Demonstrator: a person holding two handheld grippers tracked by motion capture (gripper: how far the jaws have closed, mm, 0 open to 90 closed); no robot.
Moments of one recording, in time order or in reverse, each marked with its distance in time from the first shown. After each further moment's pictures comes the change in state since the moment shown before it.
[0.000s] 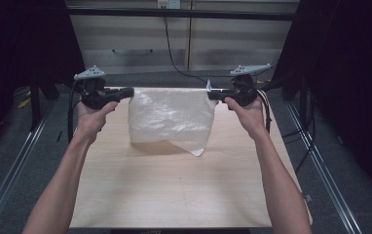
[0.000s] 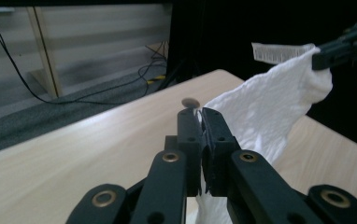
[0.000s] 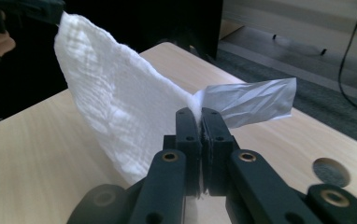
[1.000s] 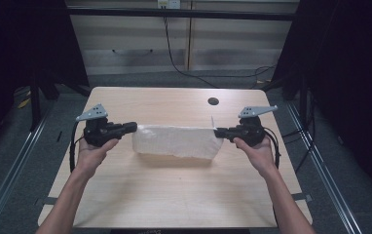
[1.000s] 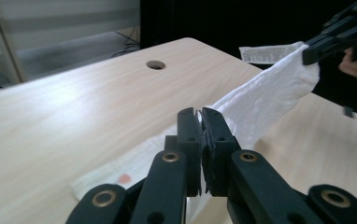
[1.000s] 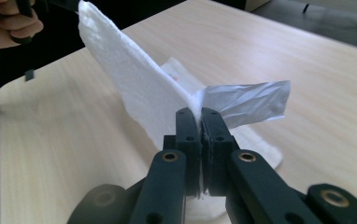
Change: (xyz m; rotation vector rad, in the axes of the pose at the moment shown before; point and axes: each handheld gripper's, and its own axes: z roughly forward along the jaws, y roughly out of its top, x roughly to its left) left arm -0.039 -0.101 -0.021 0.062 -0.117 0.042; right arm 0.037 -0.102 -0.026 0.053 0.091 0.015
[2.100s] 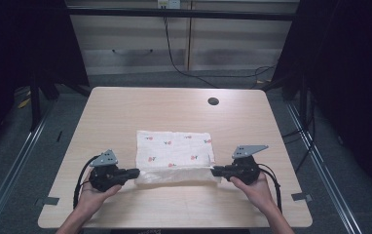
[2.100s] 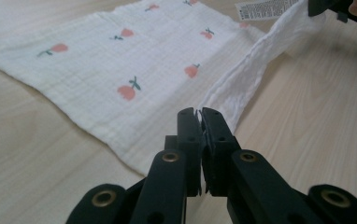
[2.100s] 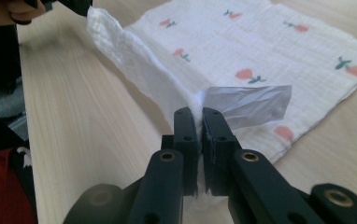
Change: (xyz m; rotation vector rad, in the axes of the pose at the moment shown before) left arm -0.047 -0.096 0.002 0.225 -0.034 -0.021; right arm 0.040 -0.088 0.016 0.127 0.069 0.014
